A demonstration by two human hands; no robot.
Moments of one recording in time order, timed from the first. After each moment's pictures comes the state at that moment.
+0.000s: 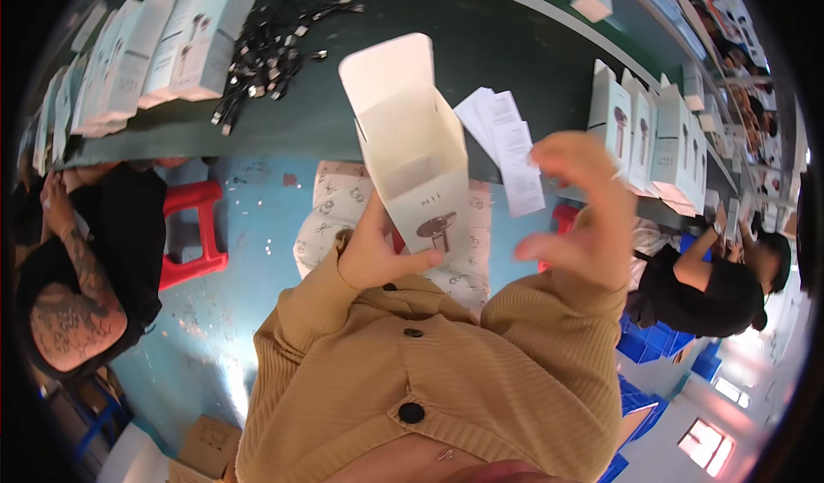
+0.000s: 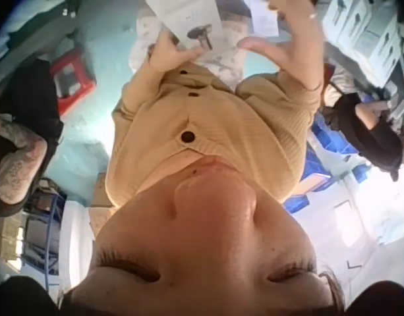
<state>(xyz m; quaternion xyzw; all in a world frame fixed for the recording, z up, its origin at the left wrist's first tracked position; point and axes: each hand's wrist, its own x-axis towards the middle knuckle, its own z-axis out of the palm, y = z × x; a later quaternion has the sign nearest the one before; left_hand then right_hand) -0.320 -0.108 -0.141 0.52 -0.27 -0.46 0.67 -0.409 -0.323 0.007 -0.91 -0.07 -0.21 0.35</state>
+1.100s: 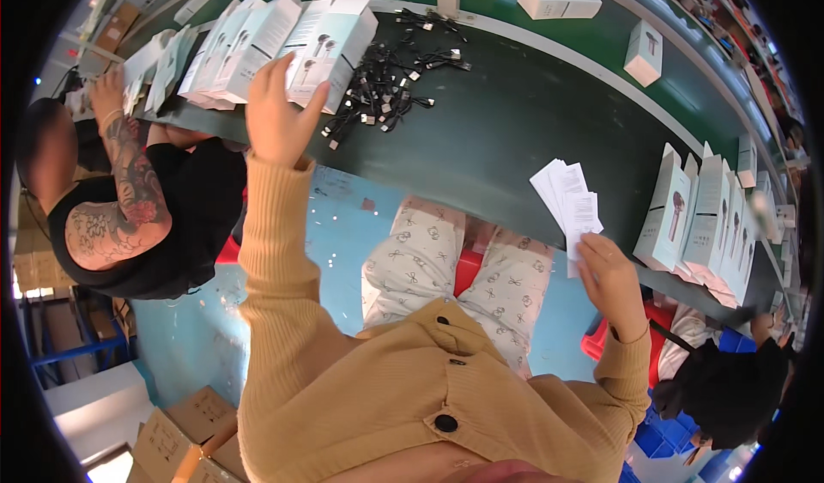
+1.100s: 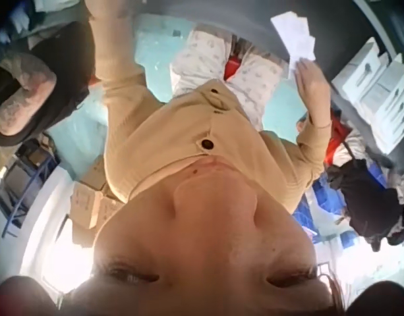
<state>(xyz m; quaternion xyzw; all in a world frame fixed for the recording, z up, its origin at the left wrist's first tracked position) -0.094 -0.037 -0.072 0.85 -0.33 0.34 0.23 -0.458 -0.369 -0.084 -0.98 -0.01 -0.08 0.18</state>
